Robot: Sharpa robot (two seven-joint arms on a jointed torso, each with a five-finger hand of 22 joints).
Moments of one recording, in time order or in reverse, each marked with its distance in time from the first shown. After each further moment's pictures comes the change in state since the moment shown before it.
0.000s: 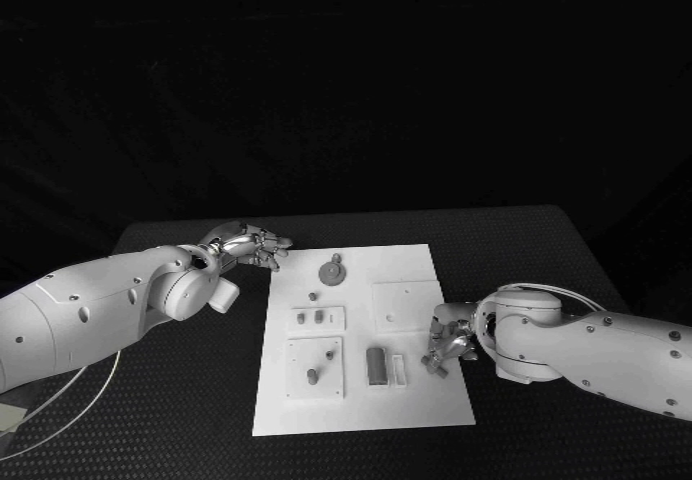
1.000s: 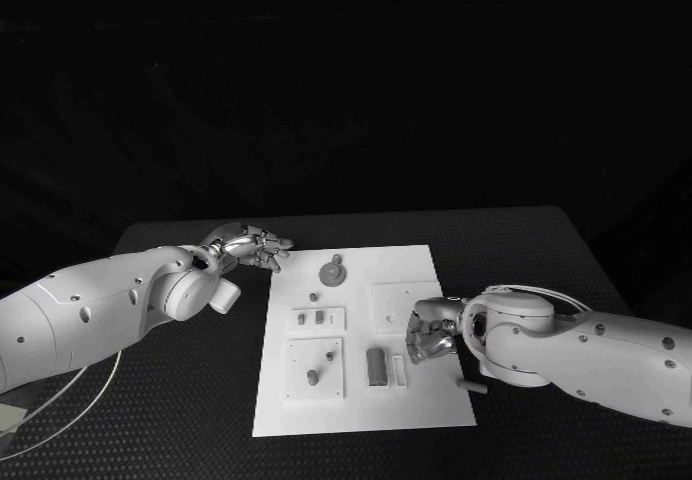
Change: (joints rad) left arm 0.000 0.000 0.000 0.001 -0.001 0.003 -0.004; left_hand 0.000 0.000 0.000 0.000 0.000 0.000 0.000 0.000 -0.001 0.000 0.000 0.000 0.001 0.000 0.000 0.000 0.001 0.000 0.000 0.000 0.000 0.000; right arm 0.008 0.026 -0.011 0.046 -0.159 -0.078 0.129; right_hand 0.066 0.048 0.003 -0.005 0.001 -0.012 0.018 0.015 -0.002 0.007 -0.003 0.004 0.001 0.013 0.001 0.003 0.000 0.000 0.005 0.000 0.000 0.000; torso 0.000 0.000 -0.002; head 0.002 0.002
